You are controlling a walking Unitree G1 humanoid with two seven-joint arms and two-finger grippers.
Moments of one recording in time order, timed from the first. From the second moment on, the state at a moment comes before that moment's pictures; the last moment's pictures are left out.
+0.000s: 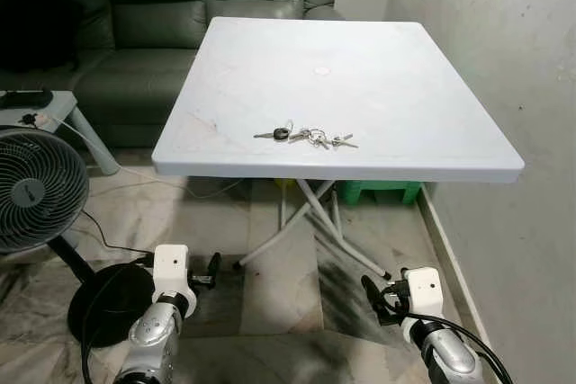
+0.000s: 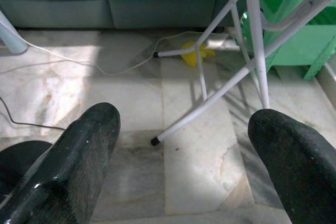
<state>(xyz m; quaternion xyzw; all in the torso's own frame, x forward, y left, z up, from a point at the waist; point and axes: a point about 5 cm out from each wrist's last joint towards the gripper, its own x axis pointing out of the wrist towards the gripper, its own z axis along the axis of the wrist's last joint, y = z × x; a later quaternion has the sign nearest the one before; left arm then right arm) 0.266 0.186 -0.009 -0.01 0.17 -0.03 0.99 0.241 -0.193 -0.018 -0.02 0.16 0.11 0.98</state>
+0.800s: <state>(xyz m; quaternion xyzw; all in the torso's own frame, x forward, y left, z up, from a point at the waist) 0.282 0.191 0.091 -0.02 -0.03 -0.07 1.00 0.268 -0.183 0.094 -0.02 -0.07 0.12 0.99</state>
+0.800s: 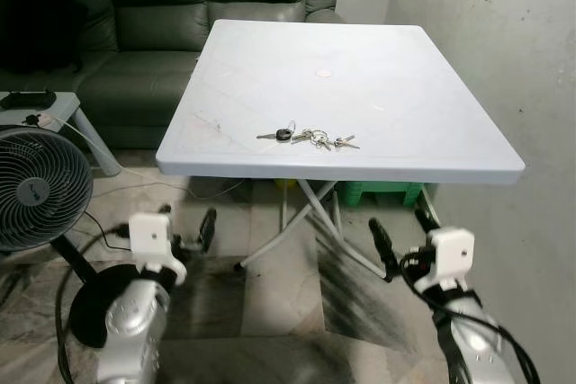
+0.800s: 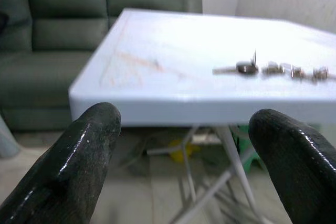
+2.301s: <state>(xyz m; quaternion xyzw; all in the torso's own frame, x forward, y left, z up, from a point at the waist) 0.287 0.174 0.107 -0.03 -0.01 -0.08 1.00 0.270 -0.185 0.103 -0.03 -0.04 0.13 0.99</state>
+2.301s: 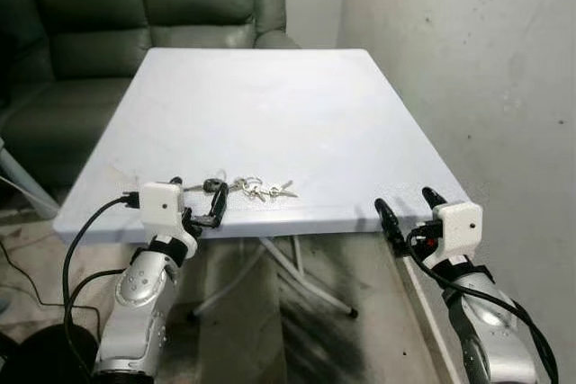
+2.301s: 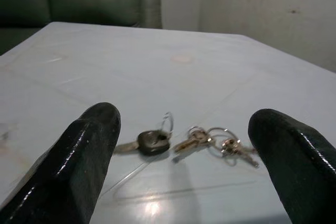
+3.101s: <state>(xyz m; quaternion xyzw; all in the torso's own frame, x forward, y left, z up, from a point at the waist) 0.282 0.190 0.105 -0.03 0.00 -0.06 1.00 0.269 -0.172 0.101 -0.02 -0.04 0.15 0.99</state>
